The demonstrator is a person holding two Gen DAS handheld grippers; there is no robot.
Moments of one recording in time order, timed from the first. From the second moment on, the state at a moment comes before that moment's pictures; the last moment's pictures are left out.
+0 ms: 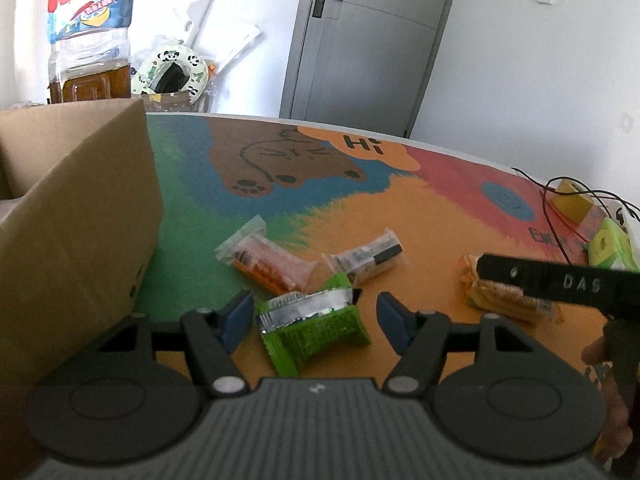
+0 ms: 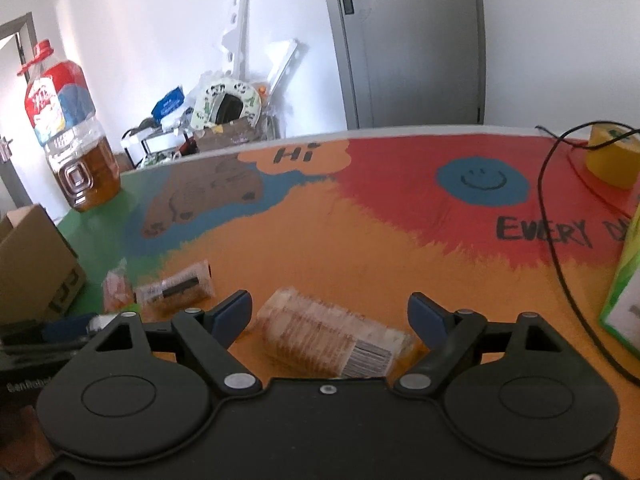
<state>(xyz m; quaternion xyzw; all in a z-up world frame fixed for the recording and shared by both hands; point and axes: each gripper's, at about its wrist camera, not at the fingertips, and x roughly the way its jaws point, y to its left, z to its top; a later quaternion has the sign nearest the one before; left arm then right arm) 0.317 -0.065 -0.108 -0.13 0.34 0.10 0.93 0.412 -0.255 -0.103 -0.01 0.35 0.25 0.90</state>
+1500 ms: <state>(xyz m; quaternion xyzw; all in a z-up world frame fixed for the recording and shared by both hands) 0.222 -0.064 -0.044 -0.14 0.27 0.06 0.95 0.286 -0.245 -0.057 -0.01 0.32 0.25 0.91</state>
